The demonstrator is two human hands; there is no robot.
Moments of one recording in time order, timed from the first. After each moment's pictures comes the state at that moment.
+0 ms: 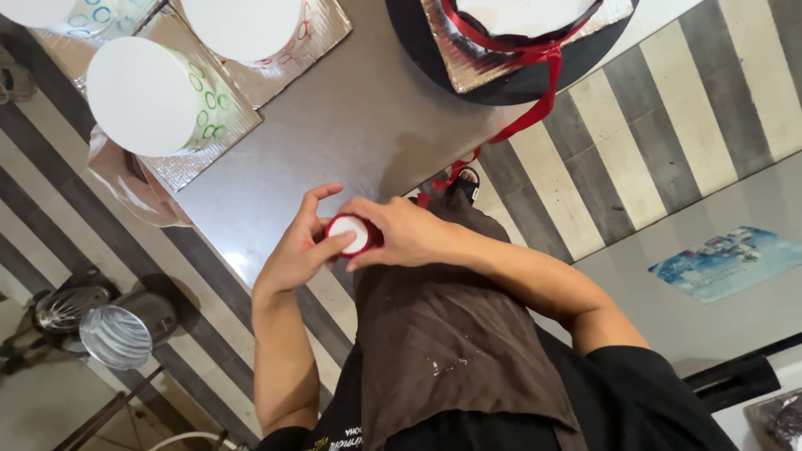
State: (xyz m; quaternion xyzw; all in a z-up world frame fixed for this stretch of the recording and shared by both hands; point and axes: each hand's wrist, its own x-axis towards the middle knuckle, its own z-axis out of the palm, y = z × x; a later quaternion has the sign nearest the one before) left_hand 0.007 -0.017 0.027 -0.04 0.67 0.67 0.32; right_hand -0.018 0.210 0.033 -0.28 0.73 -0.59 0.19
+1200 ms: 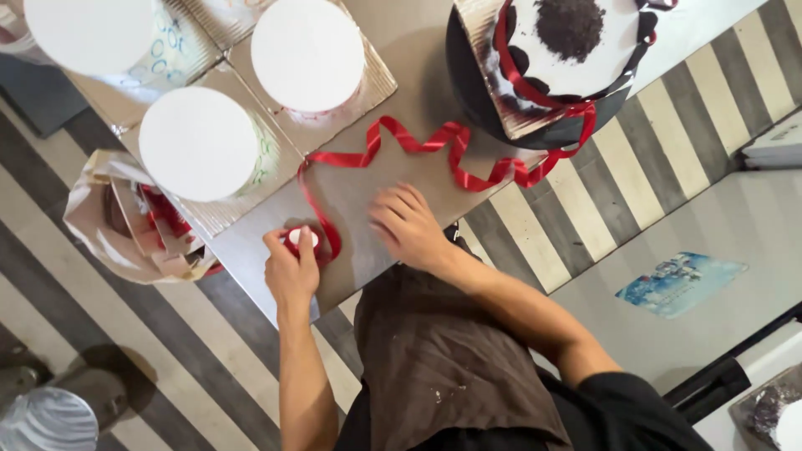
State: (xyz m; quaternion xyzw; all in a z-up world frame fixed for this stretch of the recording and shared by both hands) left_hand -0.003 -0.128 -0.062 -0.22 0.89 0.39 0.04; right_hand -0.036 0.116 -0.033 -0.26 0.89 -0.35 -0.12
